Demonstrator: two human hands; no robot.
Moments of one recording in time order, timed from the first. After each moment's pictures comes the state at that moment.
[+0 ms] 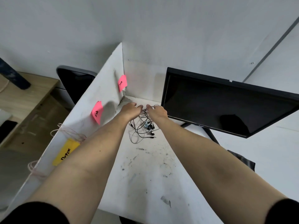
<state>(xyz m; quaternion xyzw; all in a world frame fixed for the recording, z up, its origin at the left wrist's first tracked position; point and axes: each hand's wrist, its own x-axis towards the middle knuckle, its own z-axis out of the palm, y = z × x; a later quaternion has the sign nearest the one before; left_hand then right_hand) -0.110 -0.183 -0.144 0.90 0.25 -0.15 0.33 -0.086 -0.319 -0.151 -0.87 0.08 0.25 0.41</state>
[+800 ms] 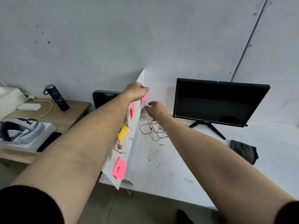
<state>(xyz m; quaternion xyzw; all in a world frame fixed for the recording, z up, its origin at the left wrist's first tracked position) -0.280 -0.150 0.077 0.95 0.11 0.03 0.30 -0.272 -0.264 -0.012 -0.85 -0.03 0.14 0.51</state>
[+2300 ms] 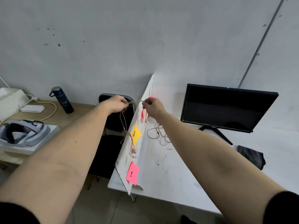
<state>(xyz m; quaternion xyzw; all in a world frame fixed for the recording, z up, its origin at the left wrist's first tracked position) -0.316 -0.013 0.049 0.93 0.14 -0.02 0.35 -0.269 -0.191 0.004 -0.83 -0.11 0.06 0.54</state>
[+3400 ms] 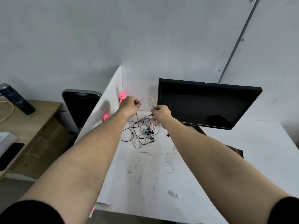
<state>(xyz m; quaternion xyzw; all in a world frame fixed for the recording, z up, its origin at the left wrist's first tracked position) -0.167 -0.188 -0.037 0.93 0.11 0.02 0.35 -0.153 -0.346 -0.075 -0.83 0.07 0.13 0.54</state>
